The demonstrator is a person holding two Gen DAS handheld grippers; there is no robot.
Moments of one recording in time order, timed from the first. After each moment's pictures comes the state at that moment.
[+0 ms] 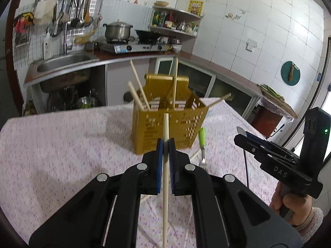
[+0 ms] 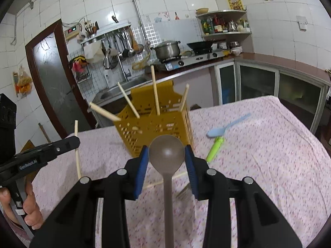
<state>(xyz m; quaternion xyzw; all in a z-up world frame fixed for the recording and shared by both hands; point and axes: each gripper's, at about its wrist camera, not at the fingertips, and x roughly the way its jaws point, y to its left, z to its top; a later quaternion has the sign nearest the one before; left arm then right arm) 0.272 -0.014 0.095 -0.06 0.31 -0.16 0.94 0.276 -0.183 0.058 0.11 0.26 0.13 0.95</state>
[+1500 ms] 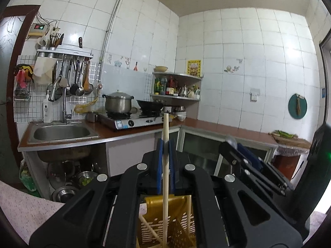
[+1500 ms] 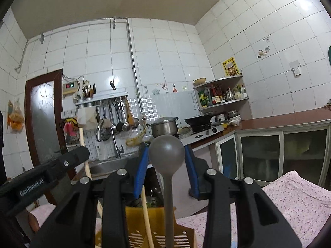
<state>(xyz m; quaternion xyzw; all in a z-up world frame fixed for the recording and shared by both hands) 0.402 -0.049 0.138 -0.04 0.07 -0.12 0.99 0.409 -0.155 0.104 0.13 -0.02 0.08 0.99</state>
